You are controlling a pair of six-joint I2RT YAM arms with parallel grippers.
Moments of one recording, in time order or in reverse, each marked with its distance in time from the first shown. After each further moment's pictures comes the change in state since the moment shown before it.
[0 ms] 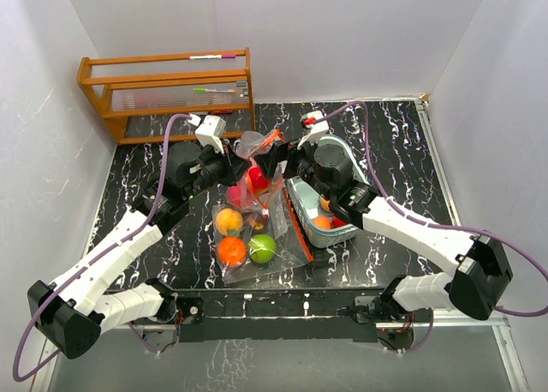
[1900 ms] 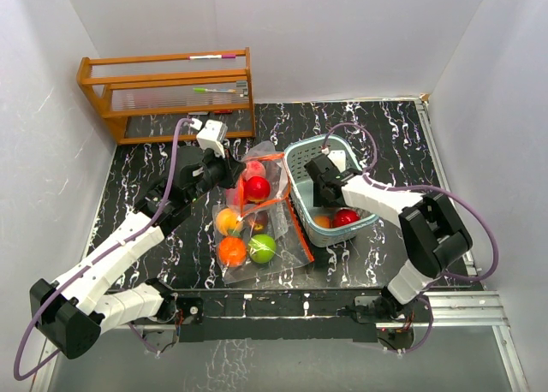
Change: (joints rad) left arm 0.000 0.000 -0.046 0.005 -0.089 0.092; right arm -0.218 0.313 0.007 -0.772 0.272 0.160
